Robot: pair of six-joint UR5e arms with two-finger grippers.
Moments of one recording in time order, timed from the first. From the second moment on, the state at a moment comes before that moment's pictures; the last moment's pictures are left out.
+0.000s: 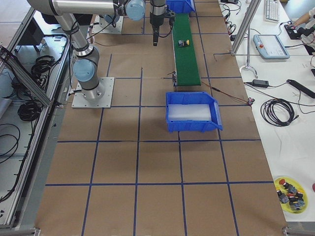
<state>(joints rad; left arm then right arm) -1.19 -1.97 -1.29 -1.50 1.56 0.39 1.61 -1.70 1.76 -1.58 -1.56 0.08</state>
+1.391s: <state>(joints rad) -1.37 -2.01 -1.61 -1.12 1.57 0.17 1.61 -1.67 1.78 -1.71 -1.57 0.08</state>
